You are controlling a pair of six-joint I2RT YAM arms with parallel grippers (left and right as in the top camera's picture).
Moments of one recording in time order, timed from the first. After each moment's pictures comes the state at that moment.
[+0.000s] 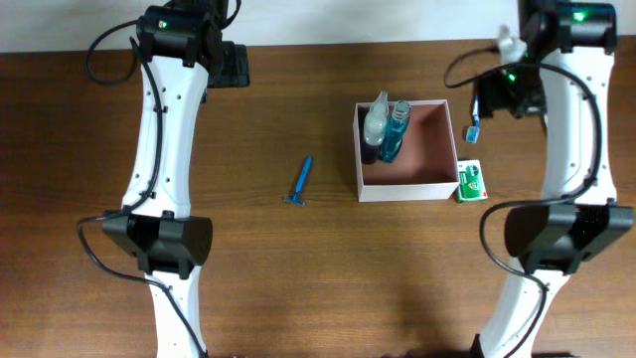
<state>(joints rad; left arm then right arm) -0.19 2.27 2.65 -1.50 -0.29 -0.23 -0.12 2.18 2.43 -1.69 0.05 -0.10</state>
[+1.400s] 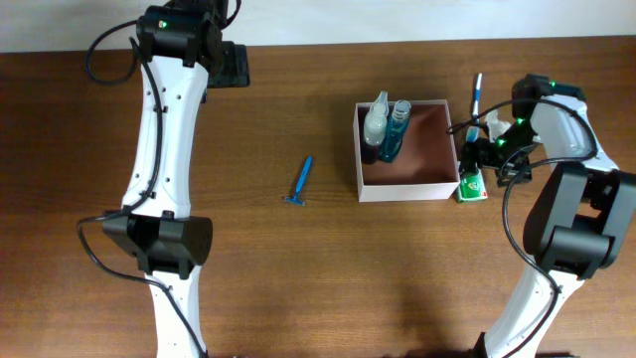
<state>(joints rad) -0.19 2.27 2.65 -1.50 -0.29 -0.23 -0.25 2.18 1.71 -1.24 -0.17 -0.15</state>
